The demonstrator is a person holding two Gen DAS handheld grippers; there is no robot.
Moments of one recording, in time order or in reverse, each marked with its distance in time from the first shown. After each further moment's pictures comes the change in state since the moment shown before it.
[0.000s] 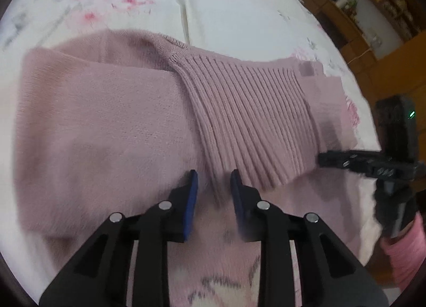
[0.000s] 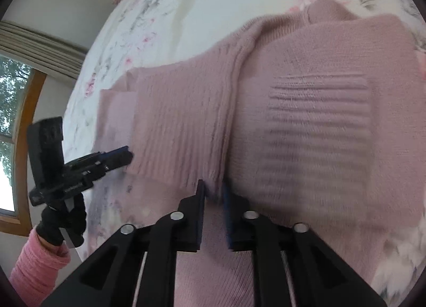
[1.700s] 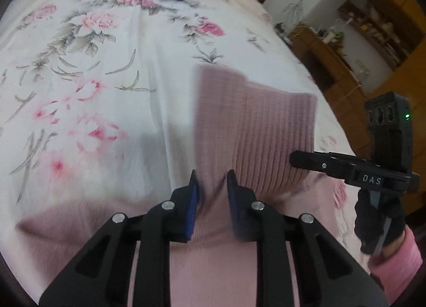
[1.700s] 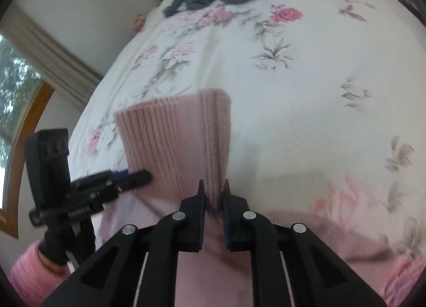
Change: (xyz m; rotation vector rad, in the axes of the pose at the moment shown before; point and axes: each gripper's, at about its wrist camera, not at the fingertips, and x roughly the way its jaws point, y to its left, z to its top) left arm -0.016 0.004 0.141 0.006 -0.227 -0.101; right arm -0.024 0.030 0.158 -0.168 -0.192 -0.015
